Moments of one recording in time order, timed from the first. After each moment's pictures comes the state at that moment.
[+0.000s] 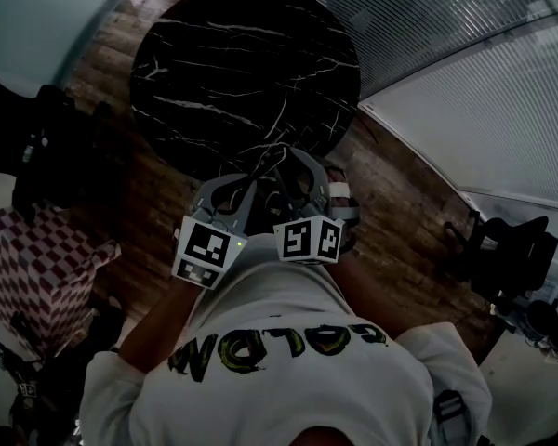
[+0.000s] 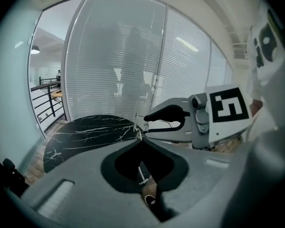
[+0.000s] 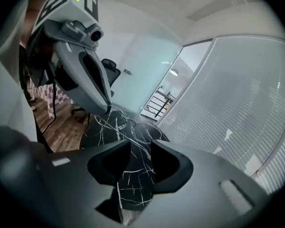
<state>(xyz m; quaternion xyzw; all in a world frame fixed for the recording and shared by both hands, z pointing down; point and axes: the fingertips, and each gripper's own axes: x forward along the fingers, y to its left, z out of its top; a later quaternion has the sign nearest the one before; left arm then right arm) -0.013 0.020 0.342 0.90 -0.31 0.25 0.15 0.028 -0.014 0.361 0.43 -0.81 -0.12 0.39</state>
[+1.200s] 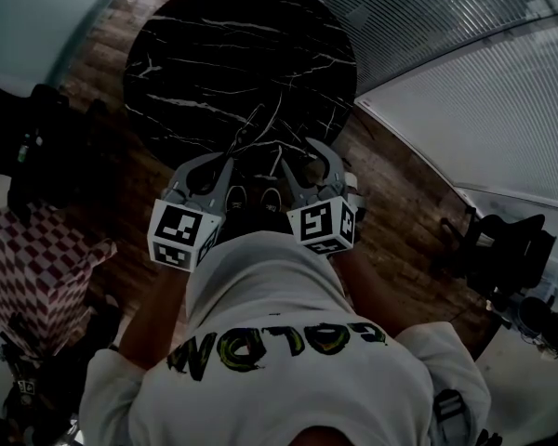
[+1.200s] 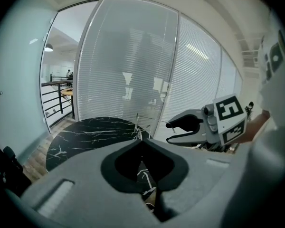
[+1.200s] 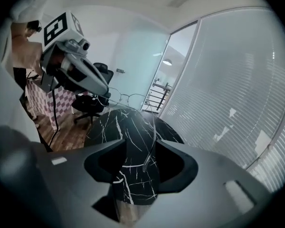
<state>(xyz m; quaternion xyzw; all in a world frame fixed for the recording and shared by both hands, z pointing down) -0.040 -0.025 0.344 0.89 -0.36 0.21 0.19 0.064 -0.031 0.377 0.44 -0.82 -0.02 0.38</state>
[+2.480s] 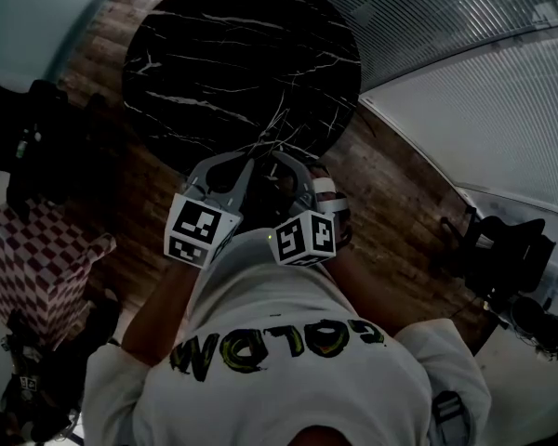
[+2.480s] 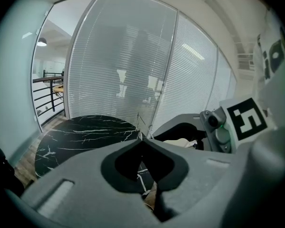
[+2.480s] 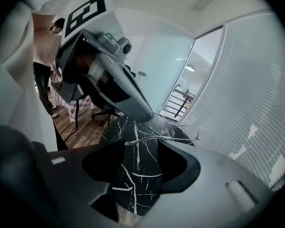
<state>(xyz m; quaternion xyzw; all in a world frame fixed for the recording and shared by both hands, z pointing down) -0.006 -0.031 0.360 0.90 -0.32 0.22 0.19 0.000 -0.013 0.393 0.32 -0.86 -0.07 0.39</state>
